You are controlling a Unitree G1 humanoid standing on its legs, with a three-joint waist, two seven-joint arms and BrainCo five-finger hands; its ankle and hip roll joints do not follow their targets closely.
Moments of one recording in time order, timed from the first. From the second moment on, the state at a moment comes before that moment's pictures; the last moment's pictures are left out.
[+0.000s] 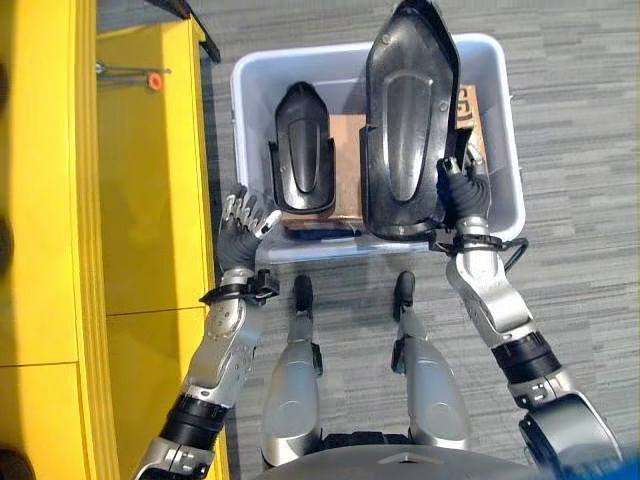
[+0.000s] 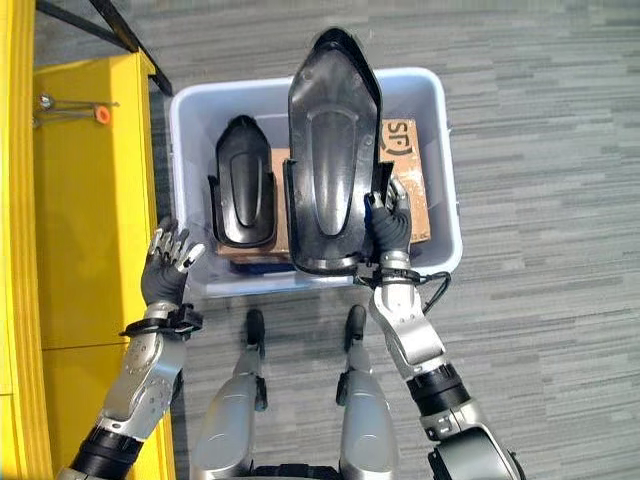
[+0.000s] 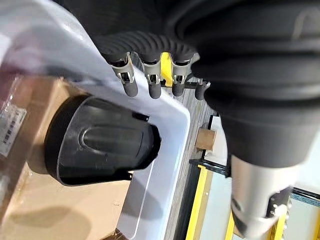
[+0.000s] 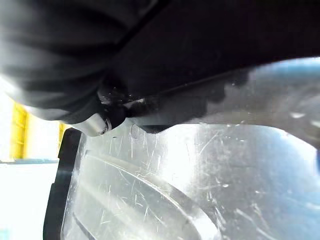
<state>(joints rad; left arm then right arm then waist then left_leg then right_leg) 0.00 0.32 -0.15 -0.07 -0.61 -0.20 0.35 -0.36 -0.28 0.26 0.05 0.33 -0.10 -0.45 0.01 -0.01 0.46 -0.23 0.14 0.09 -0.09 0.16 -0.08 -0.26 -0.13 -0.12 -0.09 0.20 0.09</state>
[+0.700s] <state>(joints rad) 0.10 0.30 -0.05 -0.07 -0.61 -0.16 0.31 -0.28 -0.30 0.26 -0.02 0.52 -0.11 -0.34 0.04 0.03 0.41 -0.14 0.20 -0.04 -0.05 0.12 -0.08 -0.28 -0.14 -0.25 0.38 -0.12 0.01</state>
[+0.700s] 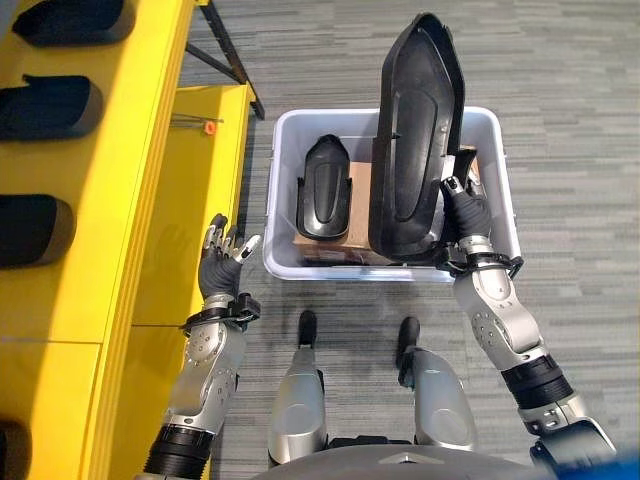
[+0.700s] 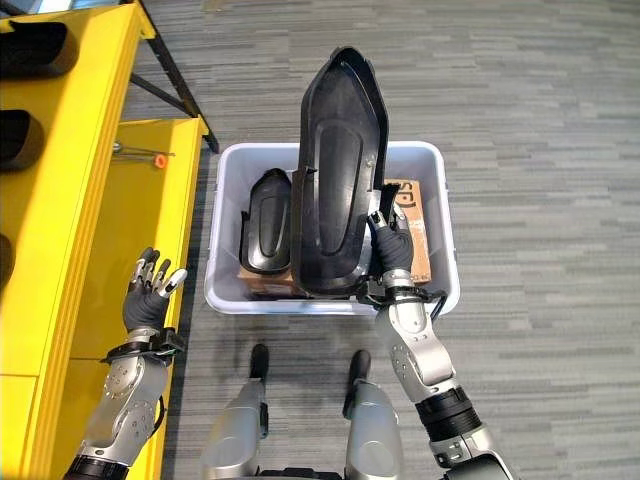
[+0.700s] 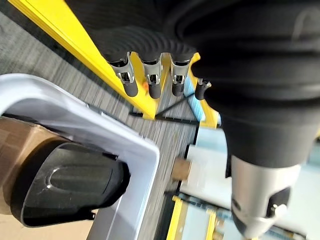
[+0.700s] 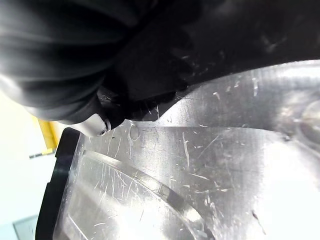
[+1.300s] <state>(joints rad) 0.10 0.29 -0.10 -0.01 -0.60 -0.13 0.25 -0.11 -0.35 0.17 -0.02 0.41 -0.09 -0.34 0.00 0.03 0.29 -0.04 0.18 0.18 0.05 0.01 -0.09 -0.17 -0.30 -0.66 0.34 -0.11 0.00</state>
